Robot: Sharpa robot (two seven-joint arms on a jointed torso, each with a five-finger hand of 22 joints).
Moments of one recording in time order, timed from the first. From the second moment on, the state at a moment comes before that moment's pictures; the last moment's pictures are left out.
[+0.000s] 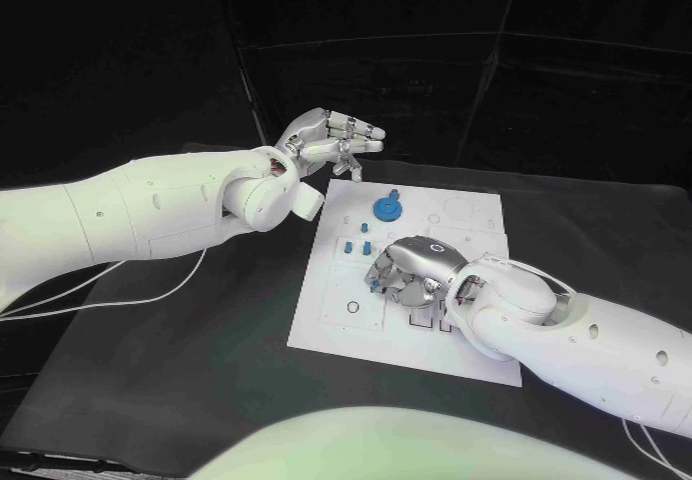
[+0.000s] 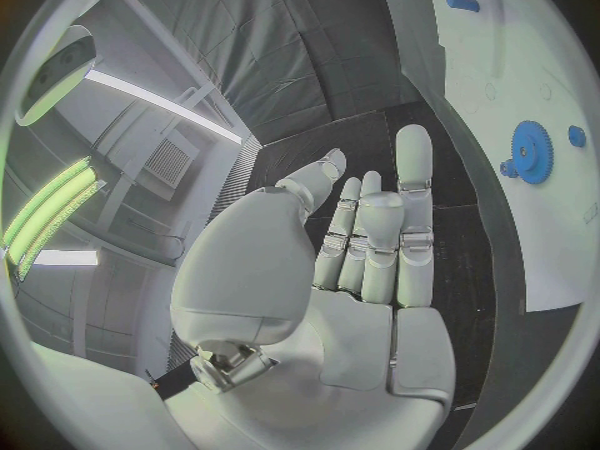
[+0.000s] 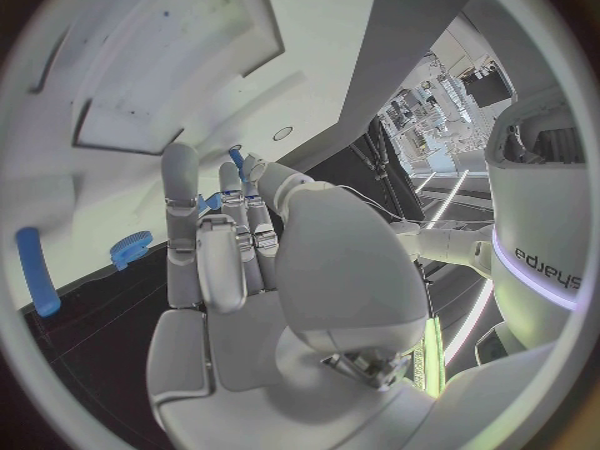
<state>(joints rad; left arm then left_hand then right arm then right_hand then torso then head) 1.27 -0.82 -0.10 1.39 -0.17 -0.20 0.42 1.29 -0.08 0.38 -0.09 0.06 0.99 0.19 0.12 0.07 0.98 0.12 0.32 0.07 1.32 0.02 1.17 0.70 0.17 1.27 0.11 0.61 0.65 0.99 -0.58 0.01 1.57 -1.68 -0.23 -0.07 1.43 -0.09 0.47 -0.02 0.09 1.11 0.15 0.09 0.07 1.16 0.07 0.24 0.07 1.46 0.00 1.40 1.26 0.17 1.16 0.09 1.04 0.49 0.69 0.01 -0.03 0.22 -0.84</state>
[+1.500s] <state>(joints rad) 1.27 -0.82 -0.10 1.39 -0.17 -0.19 0.41 1.29 -0.08 0.38 -0.09 0.06 0.99 0.19 0.12 0.07 0.97 0.12 0.32 0.07 1.32 0.02 1.17 0.70 0.17 1.27 0.11 0.61 0.65 0.99 -0.57 0.01 1.57 -1.71 -0.19 -0.10 1.41 -0.09 0.47 -0.02 0.09 1.11 0.15 0.09 0.07 1.16 0.07 0.23 0.07 1.46 0.00 1.40 1.25 0.17 1.15 0.09 1.04 0.47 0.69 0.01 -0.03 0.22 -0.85</state>
